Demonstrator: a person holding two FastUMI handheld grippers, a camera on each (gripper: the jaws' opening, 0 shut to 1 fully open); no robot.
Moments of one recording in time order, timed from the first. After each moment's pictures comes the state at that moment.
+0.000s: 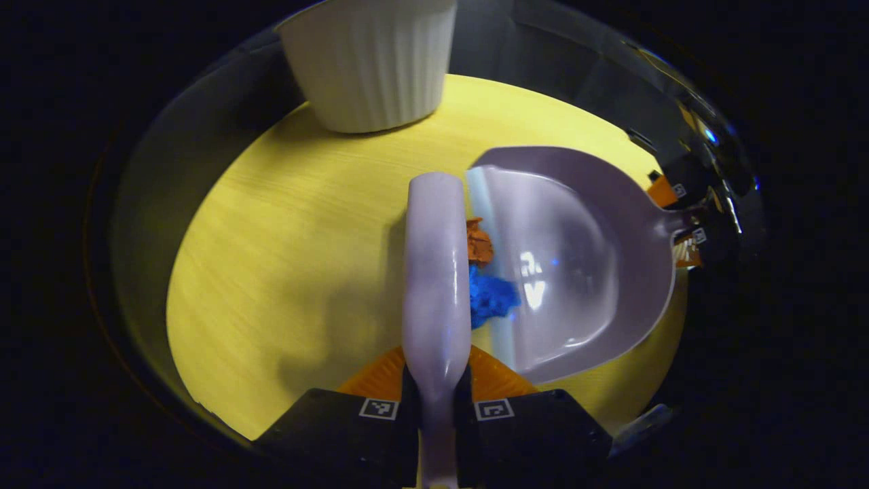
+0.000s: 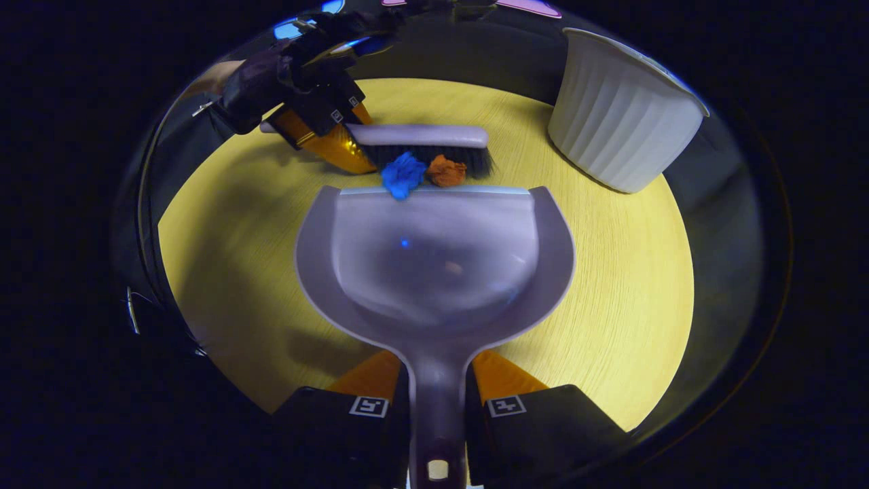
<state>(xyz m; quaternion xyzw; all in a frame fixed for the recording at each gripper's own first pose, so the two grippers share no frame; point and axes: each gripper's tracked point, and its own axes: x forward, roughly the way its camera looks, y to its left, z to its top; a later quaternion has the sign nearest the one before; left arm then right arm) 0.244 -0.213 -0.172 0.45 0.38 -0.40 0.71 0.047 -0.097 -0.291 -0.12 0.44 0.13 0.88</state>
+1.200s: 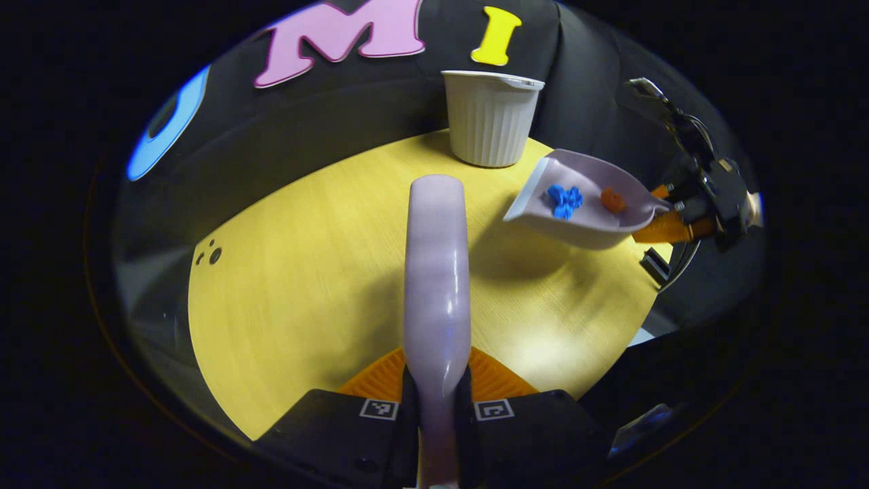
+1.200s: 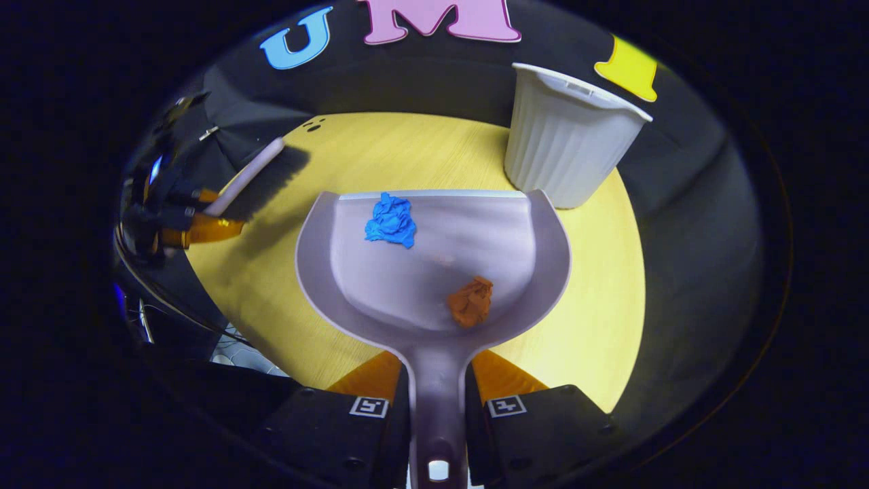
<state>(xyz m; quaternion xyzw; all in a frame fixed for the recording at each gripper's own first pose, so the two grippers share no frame) 0.093 -0.067 -0.149 0.21 0.29 -0.19 0.91 0.053 -0.101 -0.261 -0.09 0.41 0.13 0.90</state>
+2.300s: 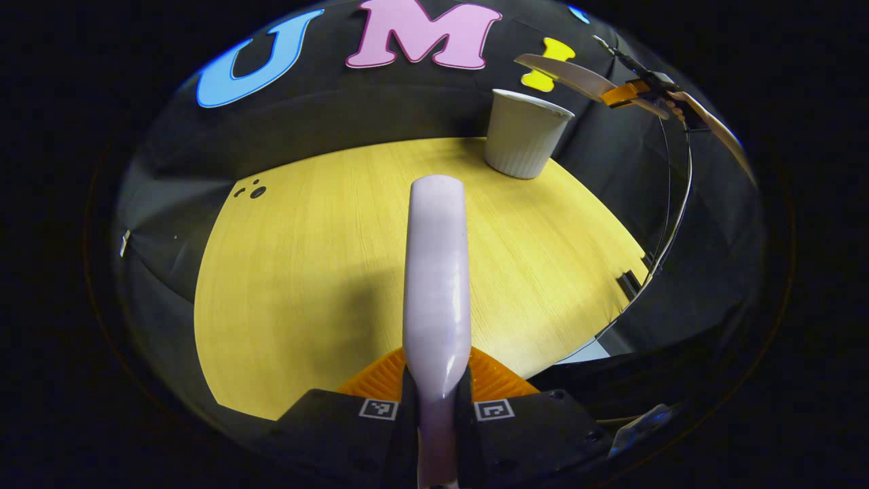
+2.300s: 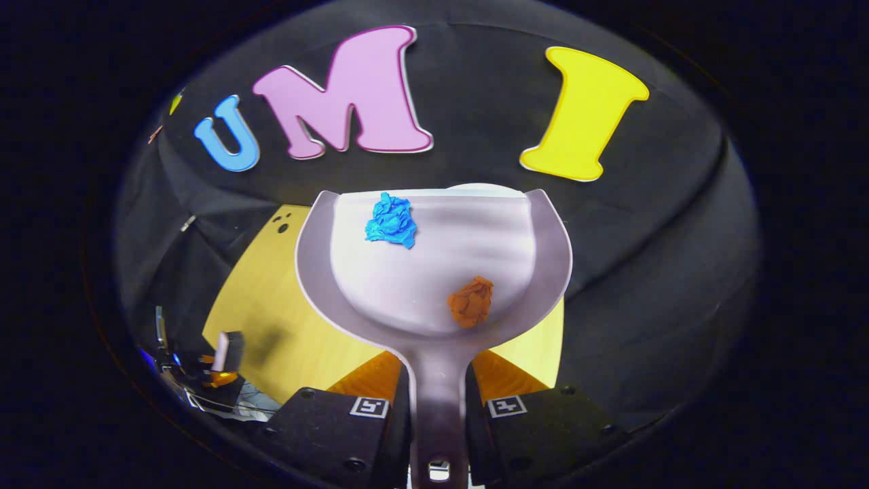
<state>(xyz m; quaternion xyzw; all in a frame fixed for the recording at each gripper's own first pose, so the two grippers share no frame) 0.022 -0.017 -0.124 0.12 0.29 -0.14 0.94 0.138 -0.135 -0.166 -0.04 0.36 0.06 0.93</state>
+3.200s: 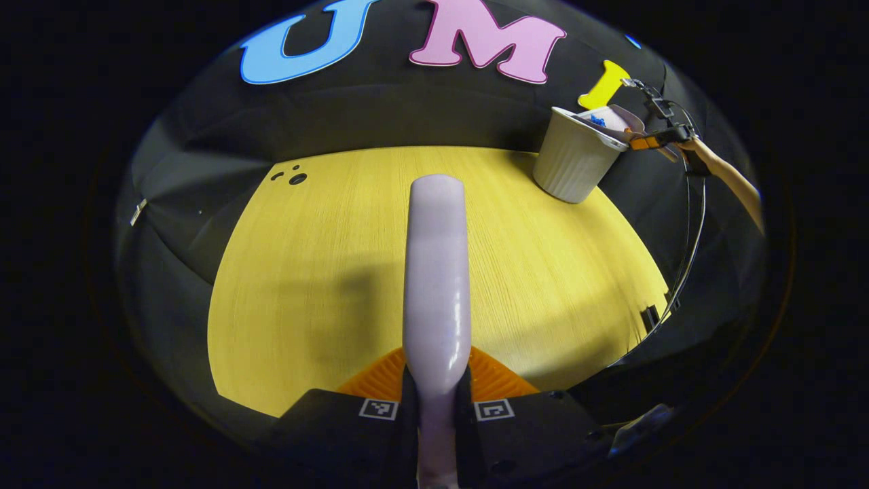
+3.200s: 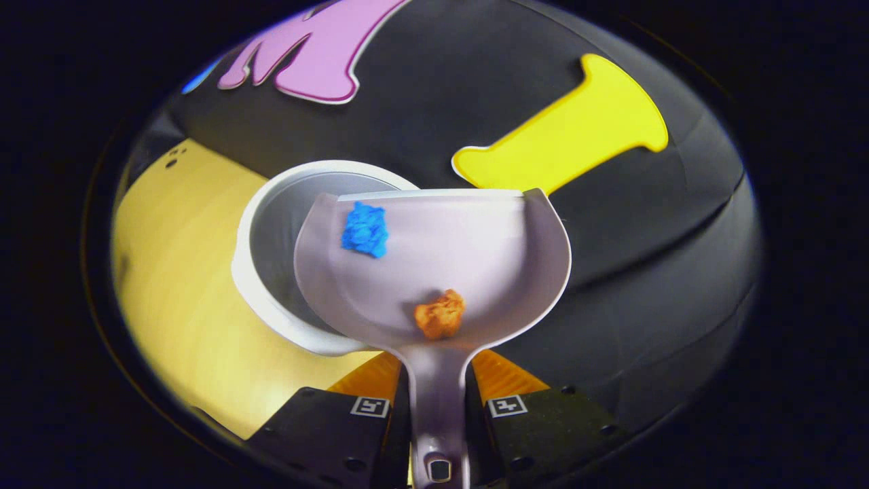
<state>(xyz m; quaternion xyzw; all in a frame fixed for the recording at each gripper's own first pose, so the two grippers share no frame) 0.056 0.023 -0.105 0.08 0.29 -0.08 0.95 0.207 -0.228 -0.187 -0.31 0.29 -0.11 0.90</state>
